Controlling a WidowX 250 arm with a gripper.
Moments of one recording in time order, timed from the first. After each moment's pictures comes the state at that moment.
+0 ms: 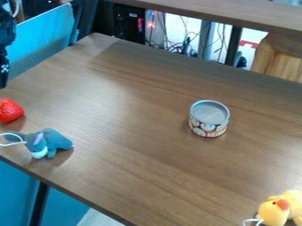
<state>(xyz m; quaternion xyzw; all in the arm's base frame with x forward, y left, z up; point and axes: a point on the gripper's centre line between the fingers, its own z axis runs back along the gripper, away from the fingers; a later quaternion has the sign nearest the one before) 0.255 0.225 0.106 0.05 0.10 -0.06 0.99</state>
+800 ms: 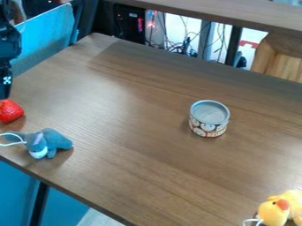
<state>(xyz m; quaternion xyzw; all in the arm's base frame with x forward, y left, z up) 0.261 0.232 0.076 0.03 0.12 -0.12 0.98</state>
